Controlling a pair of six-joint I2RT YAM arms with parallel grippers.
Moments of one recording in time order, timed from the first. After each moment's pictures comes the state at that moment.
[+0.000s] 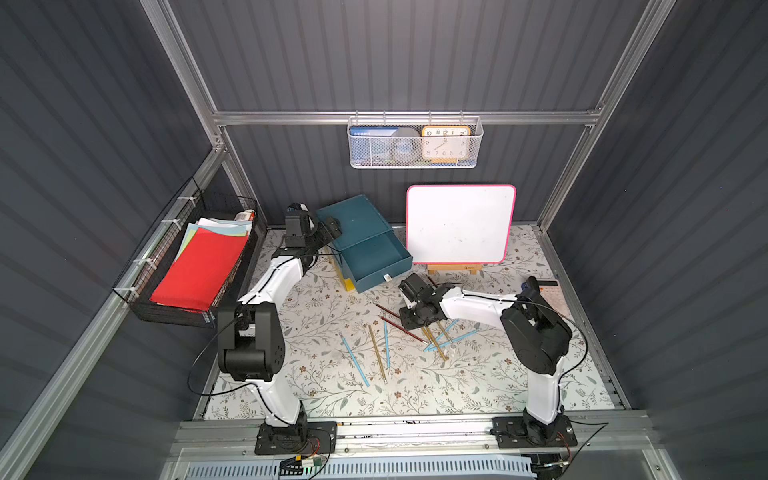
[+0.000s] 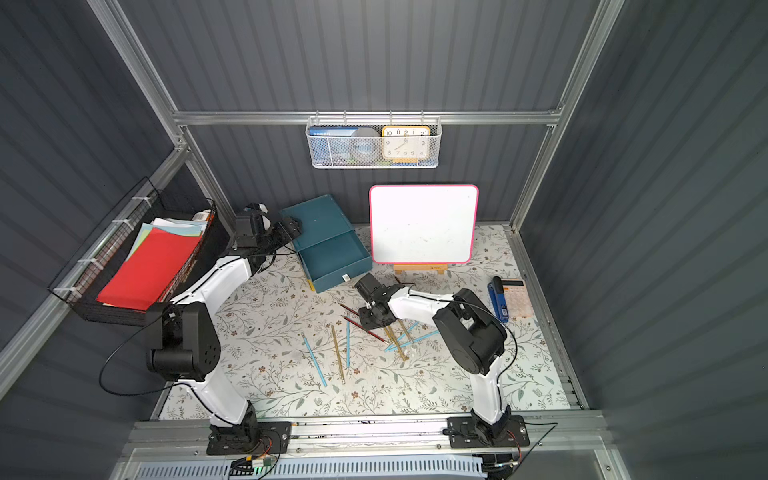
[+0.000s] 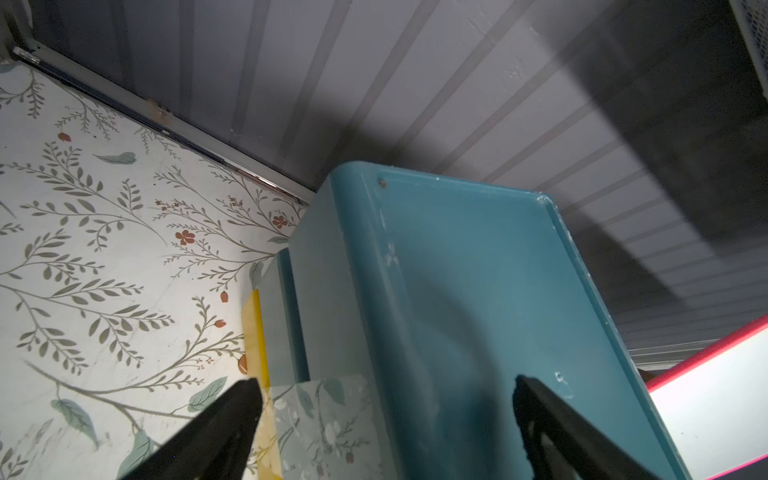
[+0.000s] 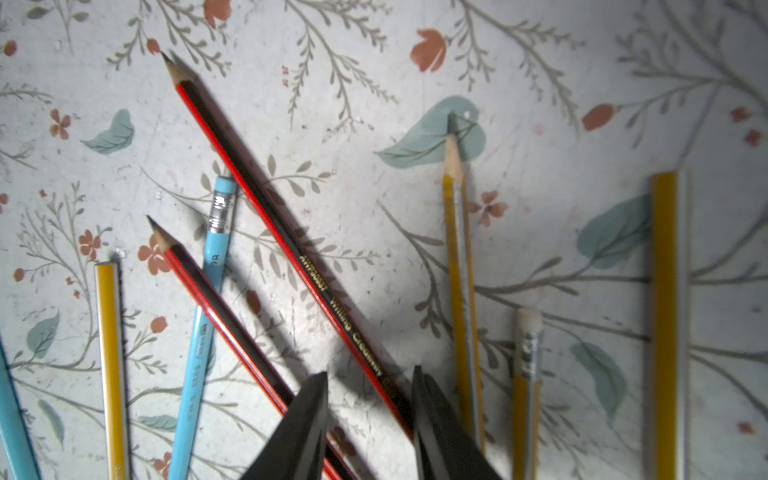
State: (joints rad) left arm -0.01 1.78 1.38 -0.06 0.16 -0.57; right arm 0.76 1.96 1.26 -0.47 -0.04 0.44
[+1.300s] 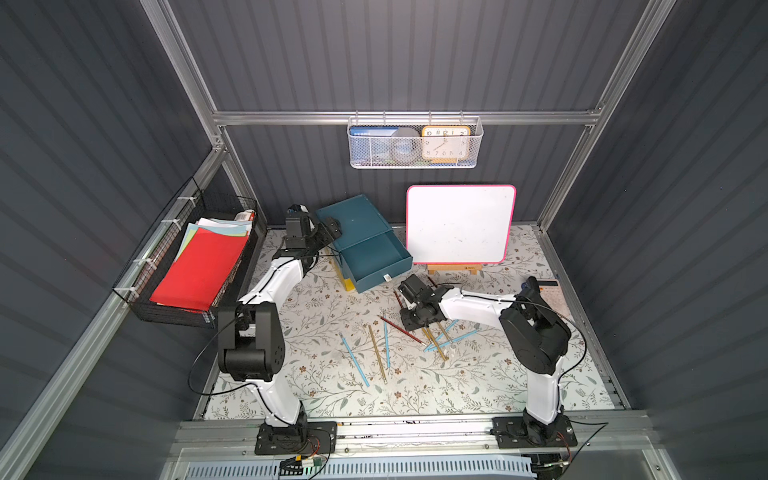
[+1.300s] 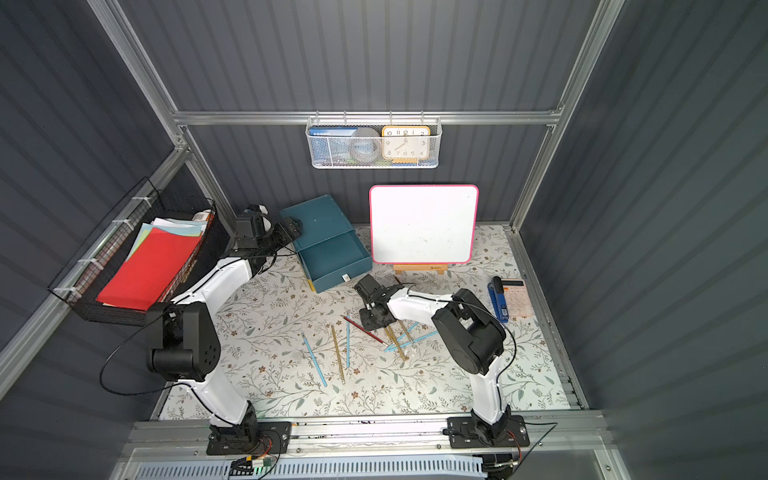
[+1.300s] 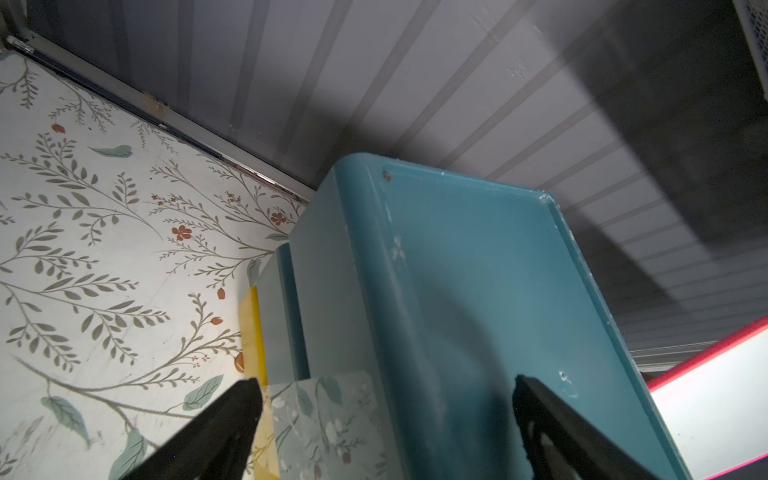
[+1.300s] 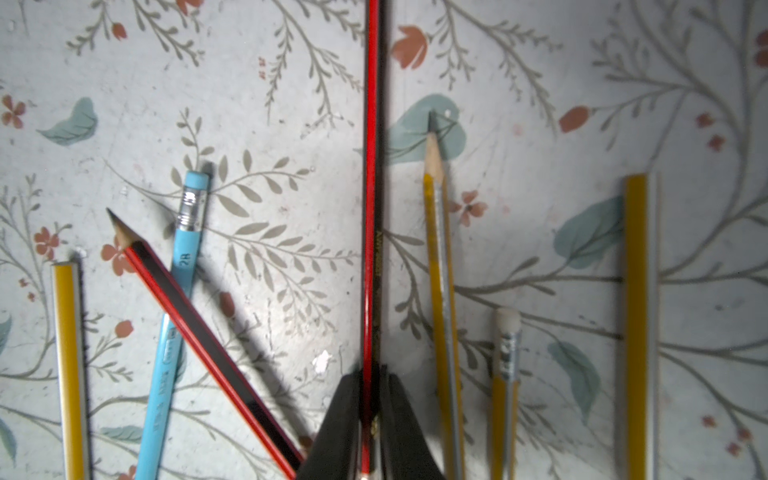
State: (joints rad) left arm -0.01 1.78 1.36 -0.04 0.16 -0.59; right arm 0.76 1.96 1.26 -0.48 0.00 0.42
